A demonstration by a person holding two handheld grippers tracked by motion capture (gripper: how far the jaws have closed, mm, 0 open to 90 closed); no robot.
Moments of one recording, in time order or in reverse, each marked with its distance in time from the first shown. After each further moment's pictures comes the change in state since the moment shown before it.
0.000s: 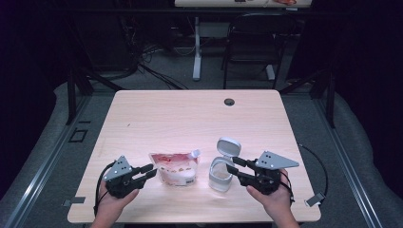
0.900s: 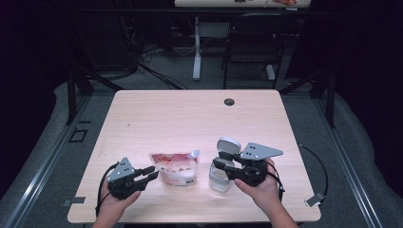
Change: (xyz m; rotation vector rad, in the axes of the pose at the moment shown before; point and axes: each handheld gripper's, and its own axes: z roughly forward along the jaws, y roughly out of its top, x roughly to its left) left arm -0.002 -0.005 0.005 0.022 -0.010 -0.001; right arm 0.010 0.027 0.028 0.024 0.078 -0.037
